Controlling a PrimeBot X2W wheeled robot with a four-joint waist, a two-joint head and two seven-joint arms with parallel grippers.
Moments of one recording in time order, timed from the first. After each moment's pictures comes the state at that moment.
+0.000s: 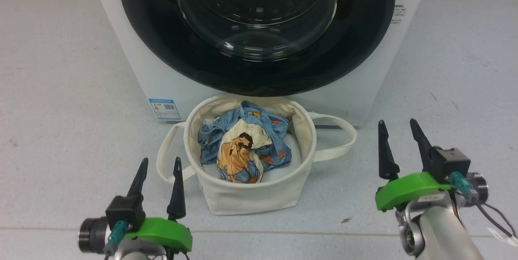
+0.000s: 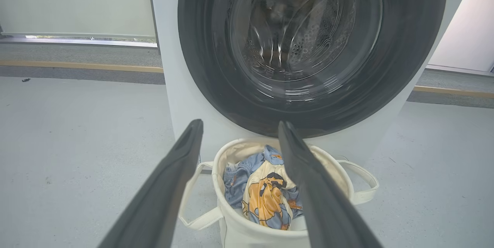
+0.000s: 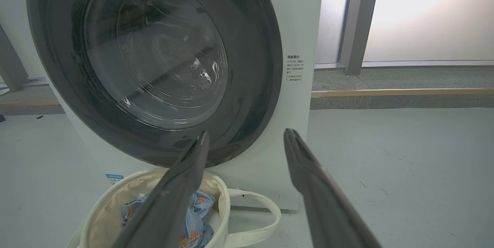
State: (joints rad) left arm -0.17 0.05 -0.16 0.33 -0.16 0.19 -0.25; right arm -0.26 -0.06 0.08 0.38 0.13 0.13 -0.25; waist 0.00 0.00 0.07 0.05
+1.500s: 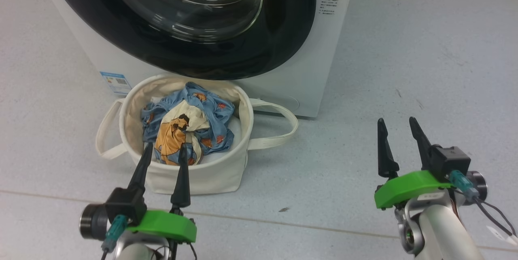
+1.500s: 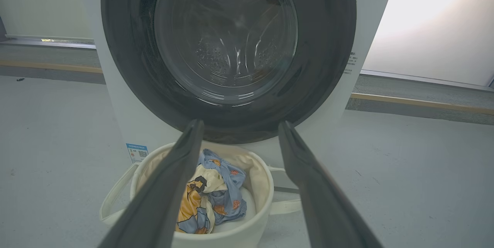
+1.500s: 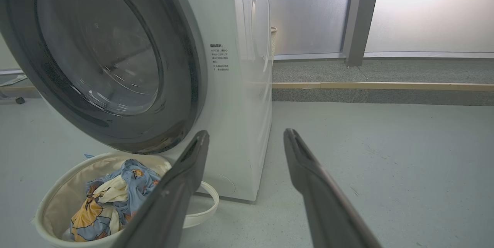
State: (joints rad) left arm -0.18 0.04 -0.16 0.25 -0.15 0.17 -0.25; right arm -0.27 -0.05 0.09 0.38 0.14 0.13 -0.25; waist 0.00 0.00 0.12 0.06
